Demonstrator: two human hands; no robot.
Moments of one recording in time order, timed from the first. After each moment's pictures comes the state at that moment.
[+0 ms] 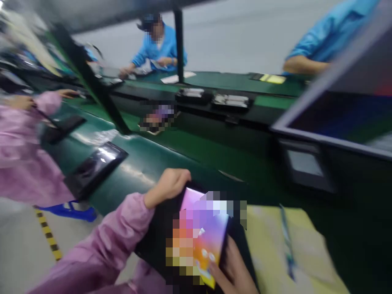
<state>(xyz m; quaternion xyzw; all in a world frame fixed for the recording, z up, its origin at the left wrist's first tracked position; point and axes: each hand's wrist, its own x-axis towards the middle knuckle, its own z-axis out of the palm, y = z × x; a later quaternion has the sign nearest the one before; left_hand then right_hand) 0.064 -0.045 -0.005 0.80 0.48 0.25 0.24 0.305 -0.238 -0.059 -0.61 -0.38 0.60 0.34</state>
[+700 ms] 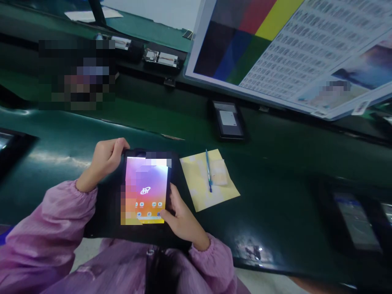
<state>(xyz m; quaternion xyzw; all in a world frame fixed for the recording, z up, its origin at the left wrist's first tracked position) 0.058 -0.058 -0.013 0.78 0.48 0.33 0.22 0.291 -0.248 -0.024 -0.49 -0.38 0.69 0.38</state>
